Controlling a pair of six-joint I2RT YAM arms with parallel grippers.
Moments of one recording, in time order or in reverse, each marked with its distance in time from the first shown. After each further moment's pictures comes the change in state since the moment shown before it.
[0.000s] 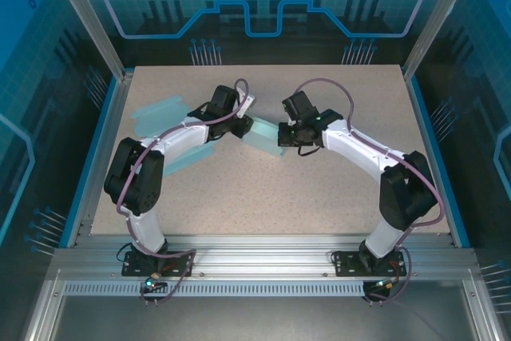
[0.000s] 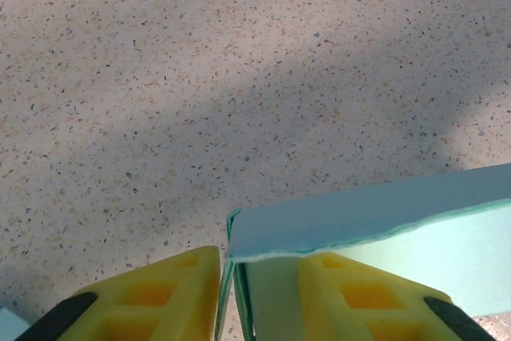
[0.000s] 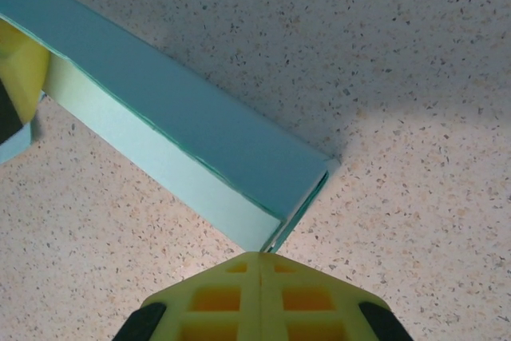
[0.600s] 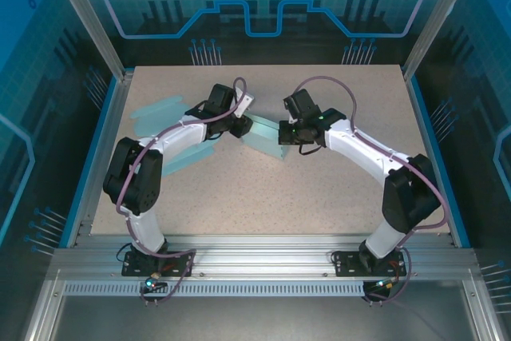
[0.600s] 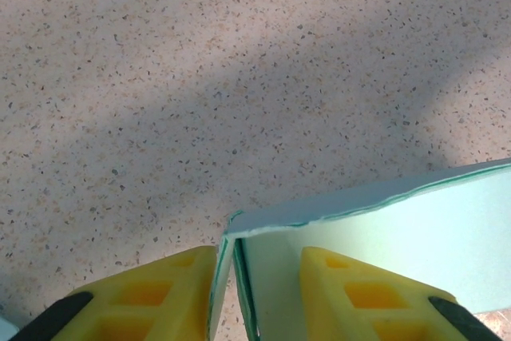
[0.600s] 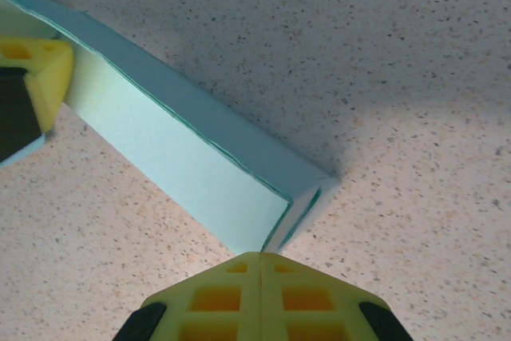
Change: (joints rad) left arm 0.021 0.000 0.010 -0.026 0.069 0.032; right arm 0.000 -0.026 0.014 -0.002 -0.007 -0.006
